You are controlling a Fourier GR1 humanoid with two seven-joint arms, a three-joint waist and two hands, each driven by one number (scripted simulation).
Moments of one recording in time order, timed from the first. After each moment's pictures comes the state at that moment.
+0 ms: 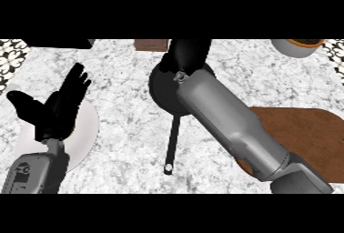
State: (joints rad) left arm -0.25 0.18 0.05 -1.55 0.12 0.08 0.26; right arm -1.17 -0.01 0.46 -0.74 1.11 -0.28 1.05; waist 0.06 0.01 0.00
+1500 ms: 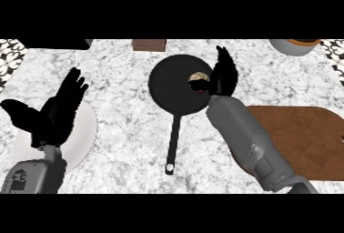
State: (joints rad) left arm -0.20 0.17 0.06 -1.58 0.12 0.07 0.24; right arm -0.95 0.00 0.18 -0.46 0.63 -0.88 0.48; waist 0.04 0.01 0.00
